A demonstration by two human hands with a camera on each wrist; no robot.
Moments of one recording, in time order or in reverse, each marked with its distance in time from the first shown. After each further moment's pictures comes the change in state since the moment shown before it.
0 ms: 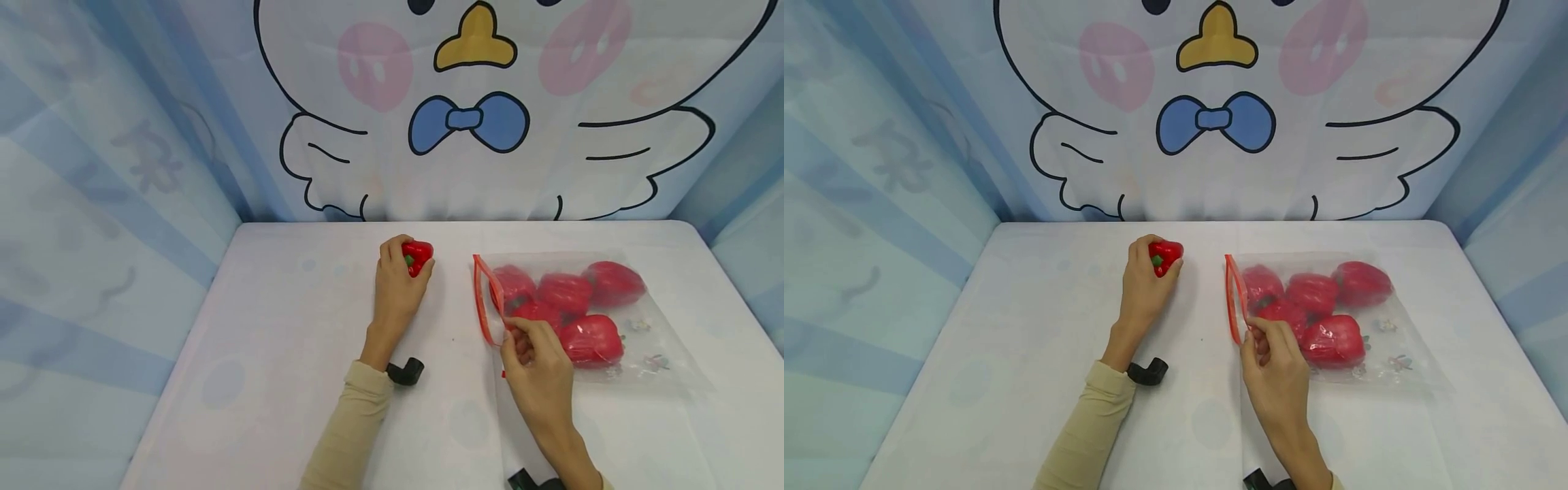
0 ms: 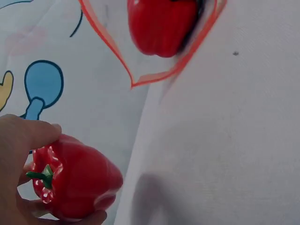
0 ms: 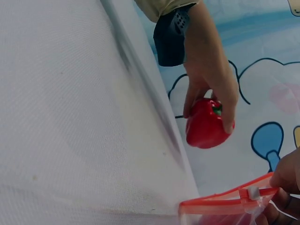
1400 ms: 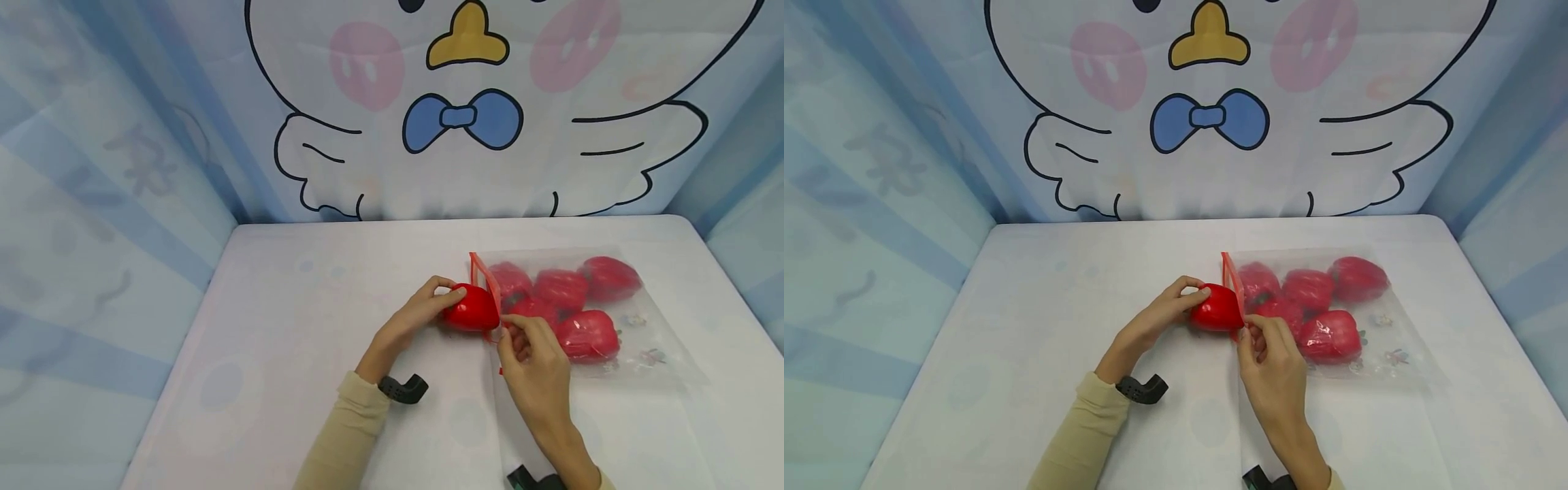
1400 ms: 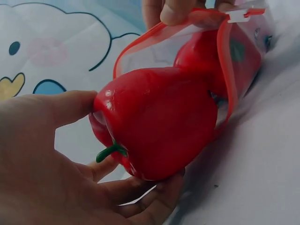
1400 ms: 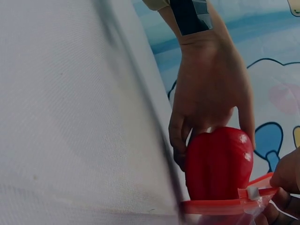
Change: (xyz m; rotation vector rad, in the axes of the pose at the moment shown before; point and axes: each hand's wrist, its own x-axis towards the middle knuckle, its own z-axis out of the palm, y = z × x) left_hand -0.028 0.015 0.004 -0.501 -0.731 -0.359; right_hand -0.001 -0.003 -0.002 -0.053 -0.035 0.031
